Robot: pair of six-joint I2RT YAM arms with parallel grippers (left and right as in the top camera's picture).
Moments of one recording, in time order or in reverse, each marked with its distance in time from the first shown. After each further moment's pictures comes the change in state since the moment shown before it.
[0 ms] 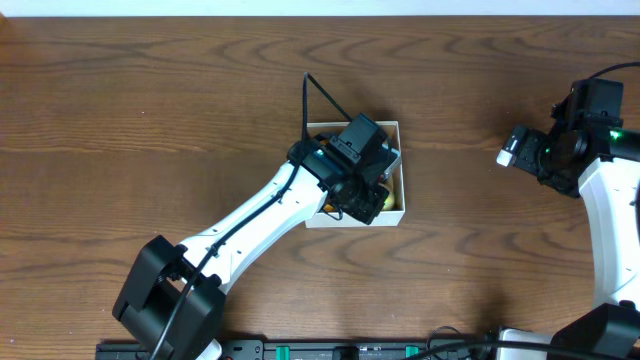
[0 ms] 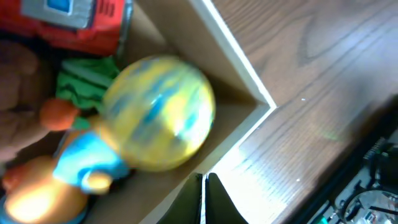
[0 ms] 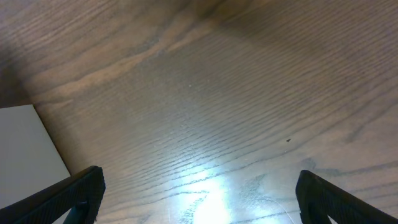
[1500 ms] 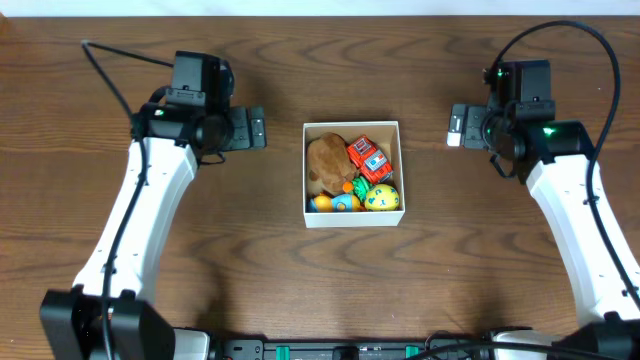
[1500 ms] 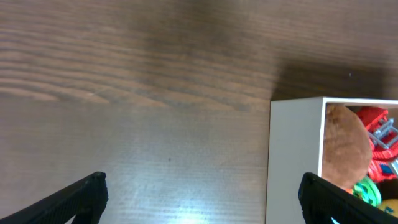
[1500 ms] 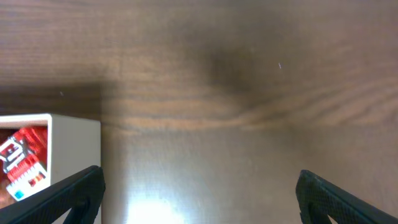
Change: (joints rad) left arm 0.603 -0.196 0.016 -0.063 -0.285 -0.071; right arm 0.312 -0.022 0.023 0.211 0.151 -0.104
